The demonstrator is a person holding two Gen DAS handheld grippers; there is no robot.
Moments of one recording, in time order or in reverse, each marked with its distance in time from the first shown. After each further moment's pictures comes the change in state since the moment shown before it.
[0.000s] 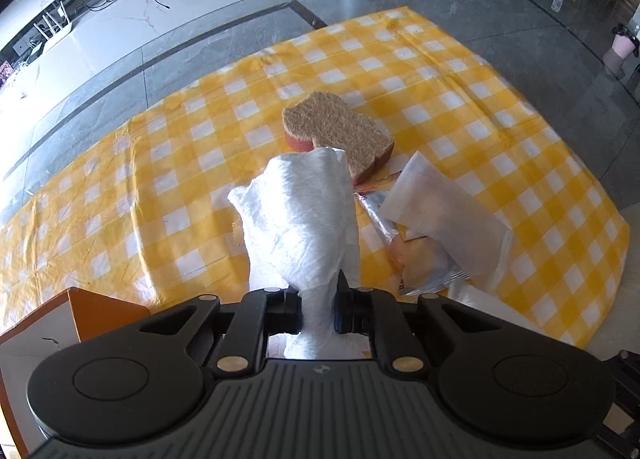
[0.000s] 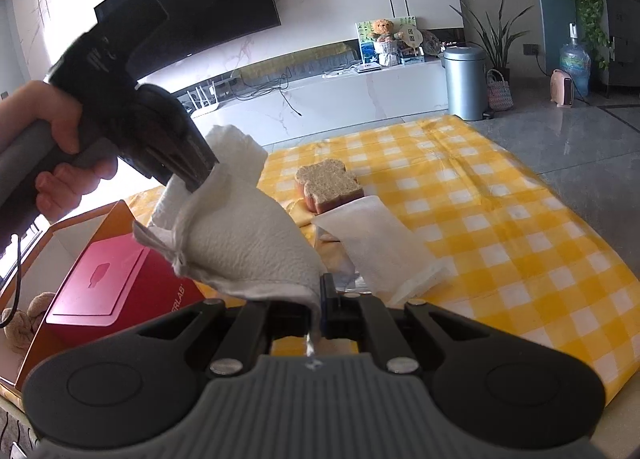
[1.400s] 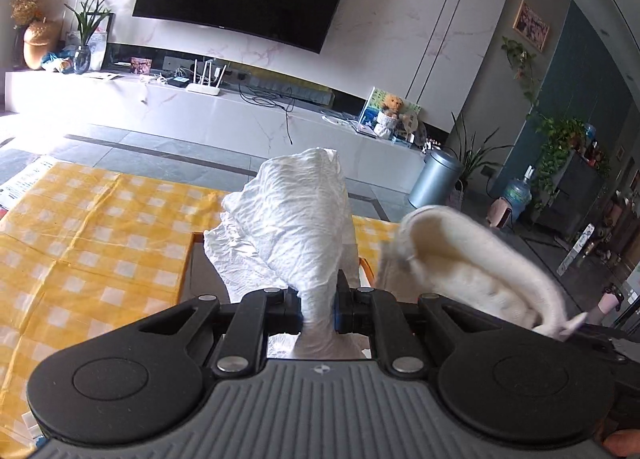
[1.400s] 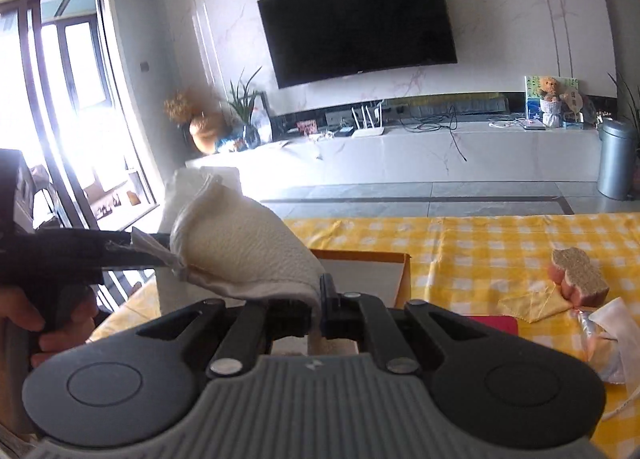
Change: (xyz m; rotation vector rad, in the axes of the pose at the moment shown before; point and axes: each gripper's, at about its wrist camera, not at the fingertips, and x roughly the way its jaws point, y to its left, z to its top) left arm -0.141 0.223 -0.243 -0.510 -0.654 -0.065; right arm 0.010 0.262 0.029 -0.254 -0.054 0.352
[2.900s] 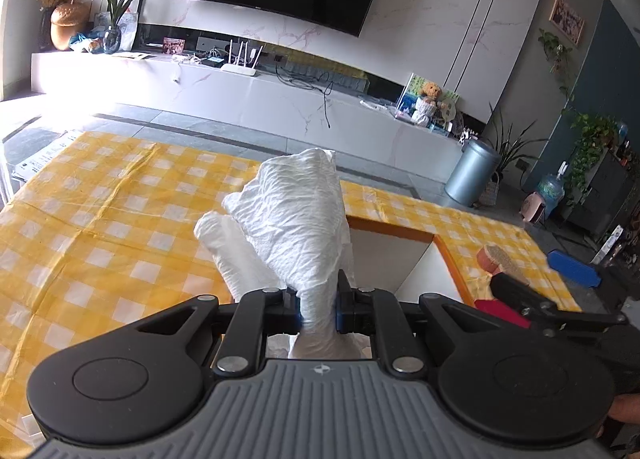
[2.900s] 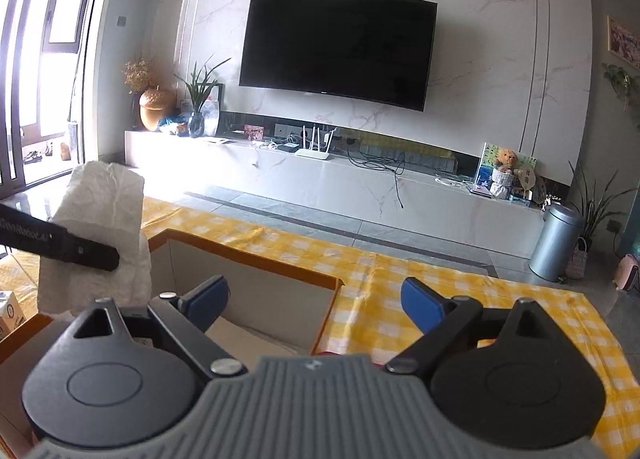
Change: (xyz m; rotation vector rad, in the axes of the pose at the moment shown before) left arm 0.028 0.045 -0.024 -0.011 0.068 0.099; right arm 0.062 -0.007 -0.024 -0.232 -0.094 -0.259
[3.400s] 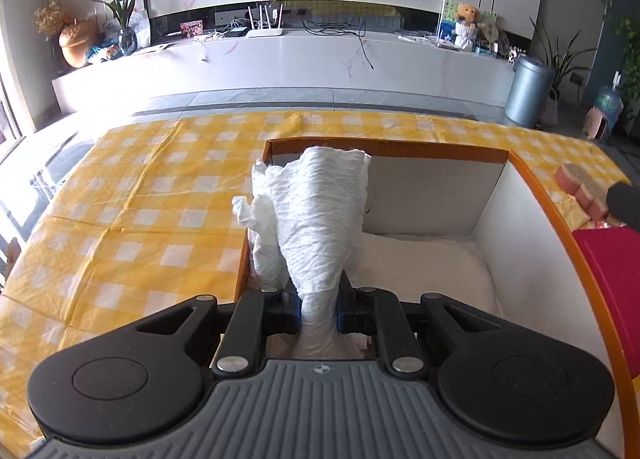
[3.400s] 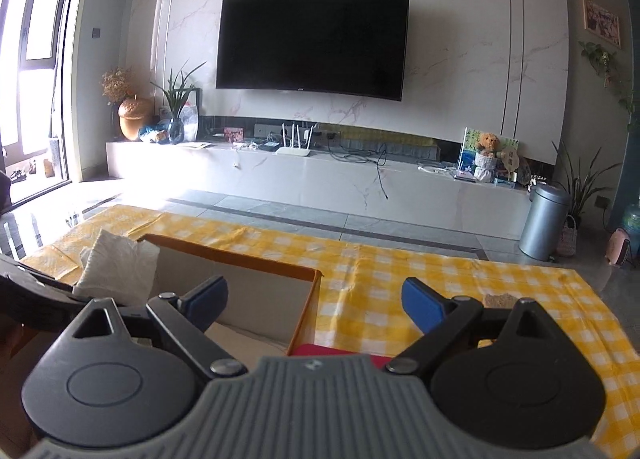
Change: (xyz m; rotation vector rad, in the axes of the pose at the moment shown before) left arm 0.049 -0.024 -0.016 0.187 0.156 0.252; right arm -0.002 -0.006 -0.002 0.072 -0.005 -0.050
